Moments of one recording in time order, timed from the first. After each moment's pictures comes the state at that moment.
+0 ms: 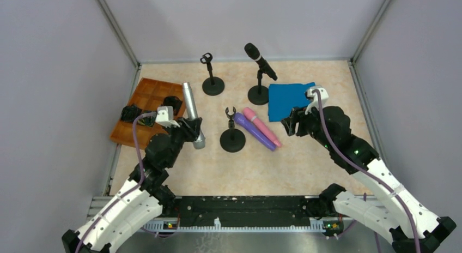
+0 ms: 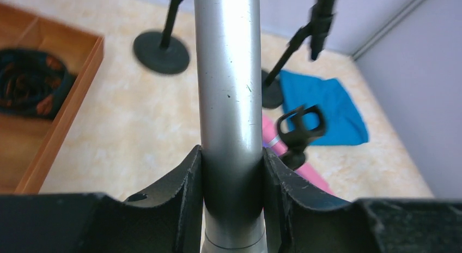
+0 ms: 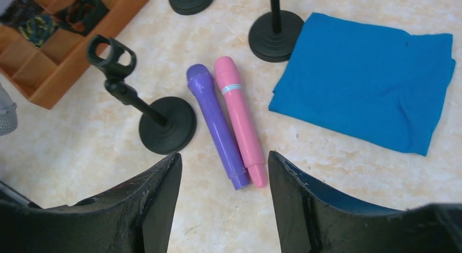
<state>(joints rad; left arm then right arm) -0.61 0.56 0.49 -0.04 -0.35 -0.51 0.62 0.78 0.90 -0.48 0.15 0.23</state>
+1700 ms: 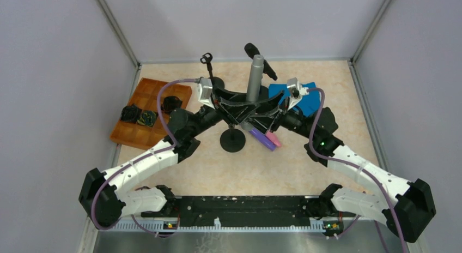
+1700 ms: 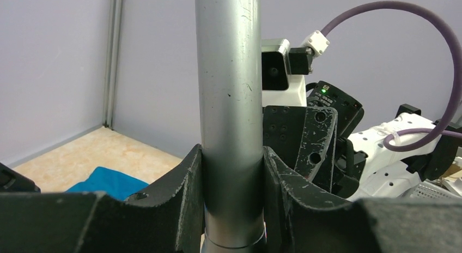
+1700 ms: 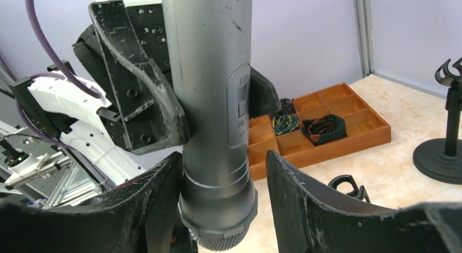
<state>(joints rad) -0.78 1.14 0.83 0.83 0.38 -0.50 0.71 1.00 0.71 0.64 -0.49 0.53</state>
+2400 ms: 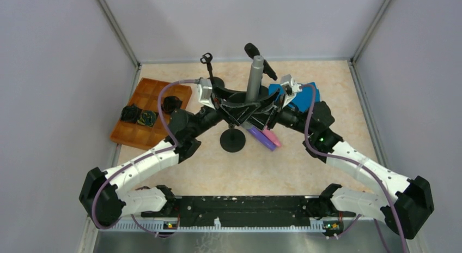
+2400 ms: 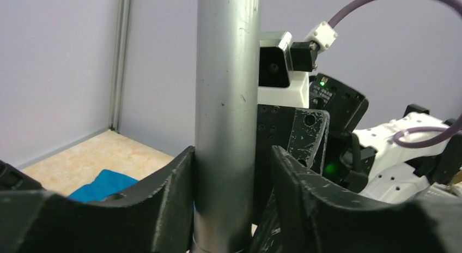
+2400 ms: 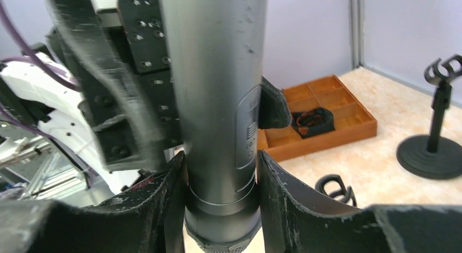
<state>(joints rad) -0.79 1.15 0.82 0.86 0.34 -0.49 0.71 1.05 0.79 0.56 -0.51 0.45</state>
